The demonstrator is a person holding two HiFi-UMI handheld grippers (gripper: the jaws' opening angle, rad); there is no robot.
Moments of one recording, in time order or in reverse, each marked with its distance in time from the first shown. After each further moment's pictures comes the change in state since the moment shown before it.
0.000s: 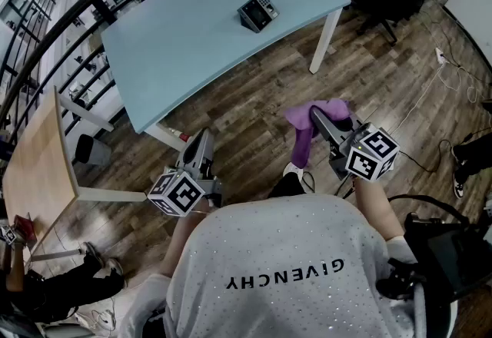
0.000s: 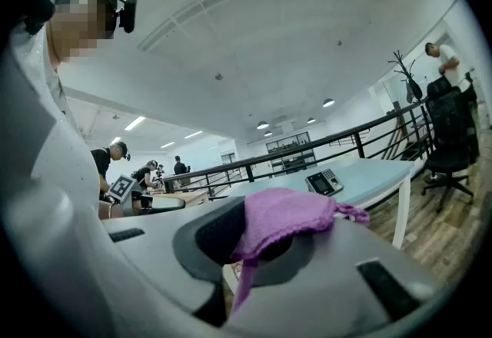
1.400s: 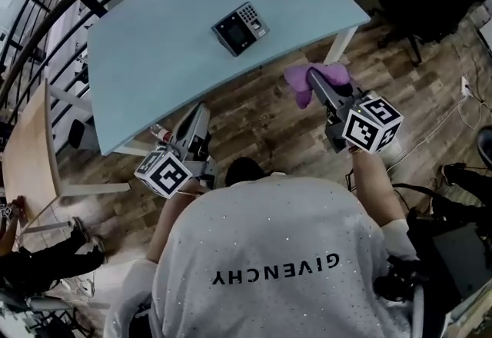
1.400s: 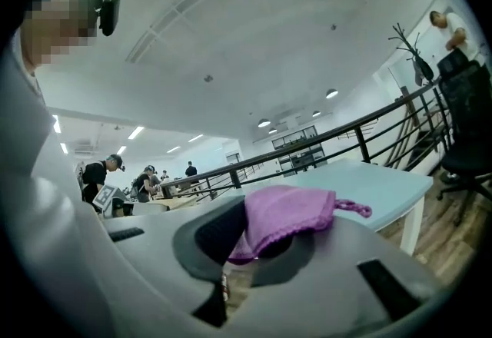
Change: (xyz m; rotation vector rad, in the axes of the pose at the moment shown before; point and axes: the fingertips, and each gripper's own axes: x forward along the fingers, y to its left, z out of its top) left arm 0.276 -0.022 0.019 -0.037 -0.104 -0.011; right arm 0.121 -0.285 0.088 0.018 0.010 0.108
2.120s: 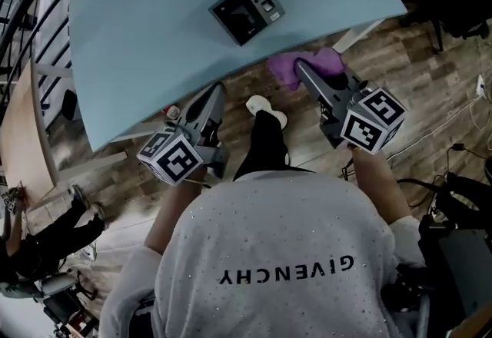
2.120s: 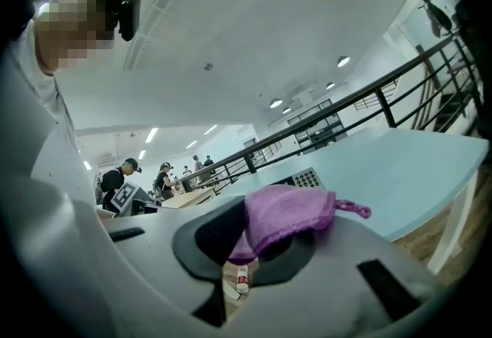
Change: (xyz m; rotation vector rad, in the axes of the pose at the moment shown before) left arm 0.098 0.068 -0.030 -0.078 0.176 0.120; right arm 0.108 -0.040 -0.033 0.121 0.136 0.173
